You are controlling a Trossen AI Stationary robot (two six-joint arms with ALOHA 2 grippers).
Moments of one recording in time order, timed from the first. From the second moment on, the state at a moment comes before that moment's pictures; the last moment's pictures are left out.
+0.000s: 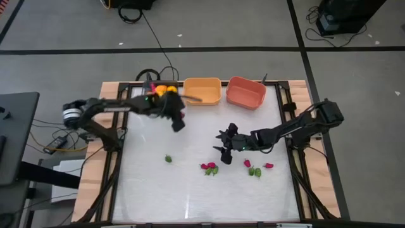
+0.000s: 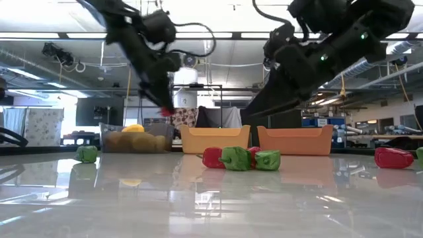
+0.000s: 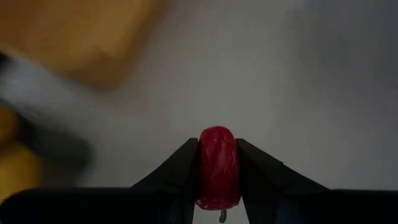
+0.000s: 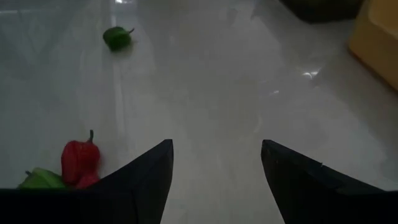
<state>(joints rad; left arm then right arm) 0.35 1.44 0.93 -0.42 -0.03 -0.09 0.17 1.57 0.65 0.30 0.36 0.29</state>
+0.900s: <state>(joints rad) 0.57 1.90 1.46 -0.51 -0.08 0.16 0.17 1.68 0.65 0.43 0.35 0.27</state>
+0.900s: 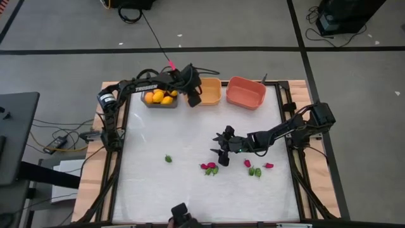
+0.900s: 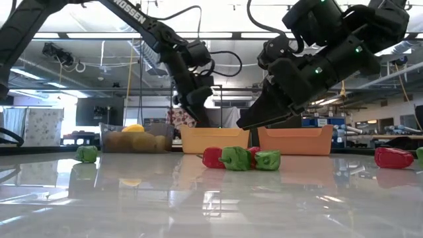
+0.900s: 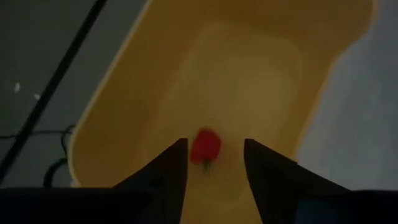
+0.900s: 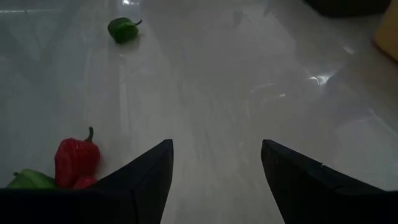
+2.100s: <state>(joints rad) -0.17 1.72 1.22 -0.99 -0.07 0.00 0.18 1.68 0.65 0.43 0.34 0.27</state>
